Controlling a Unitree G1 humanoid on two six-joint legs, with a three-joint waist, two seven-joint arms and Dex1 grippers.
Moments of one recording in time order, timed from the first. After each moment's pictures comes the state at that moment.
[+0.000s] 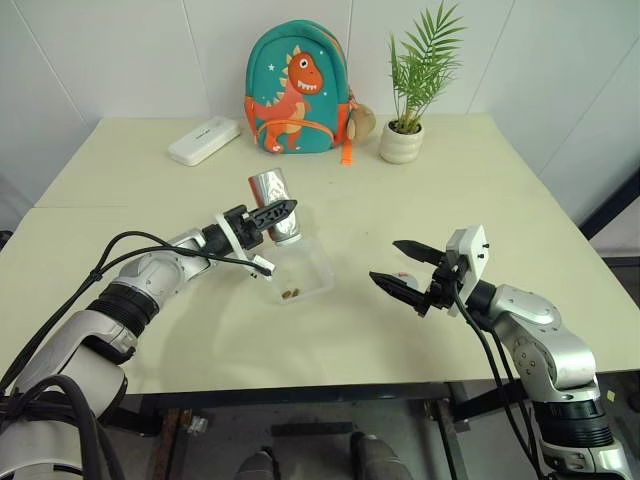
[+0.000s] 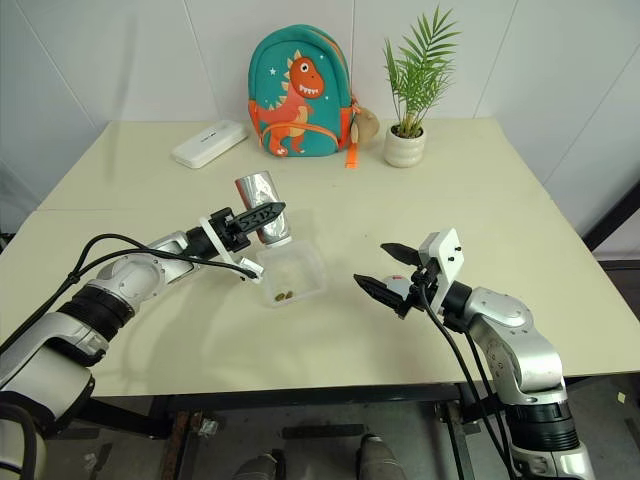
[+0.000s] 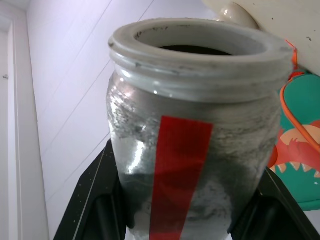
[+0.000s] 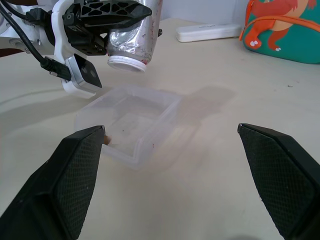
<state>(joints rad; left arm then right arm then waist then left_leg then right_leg) -1.00 0.79 -0.69 0.61 1.53 -0.23 0.83 -0.37 -0.49 -0.08 -0.19 0.51 0.41 0.81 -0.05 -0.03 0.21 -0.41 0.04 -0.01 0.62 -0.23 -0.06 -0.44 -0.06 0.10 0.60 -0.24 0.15</state>
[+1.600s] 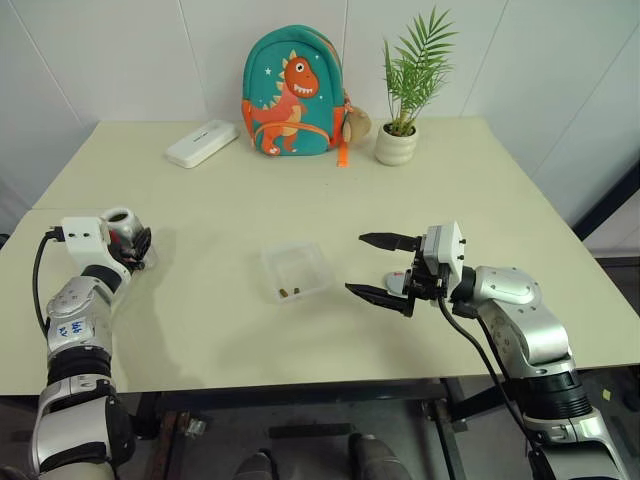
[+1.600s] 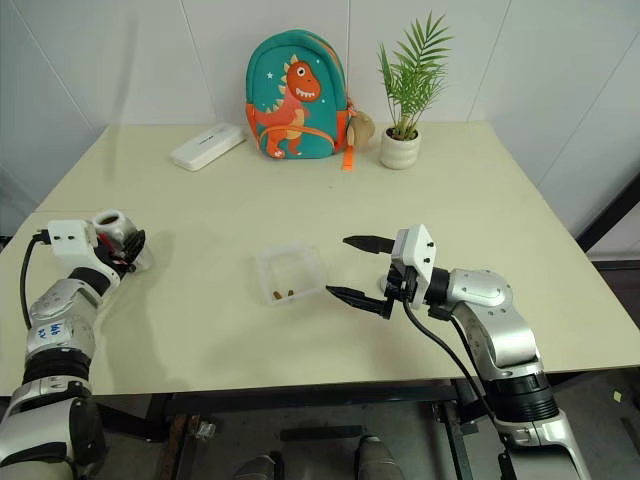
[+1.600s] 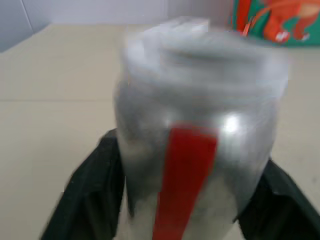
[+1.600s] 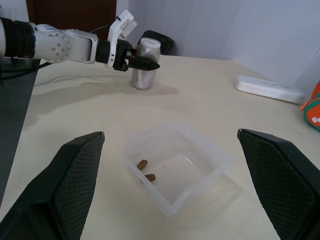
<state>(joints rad) -0.68 0.66 0.42 0.88 -0.25 -0.04 -0.36 -0.52 -0.49 0.03 -0.08 0.42 0.16 1.06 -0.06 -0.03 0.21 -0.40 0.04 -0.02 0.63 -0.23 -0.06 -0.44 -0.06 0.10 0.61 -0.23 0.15</state>
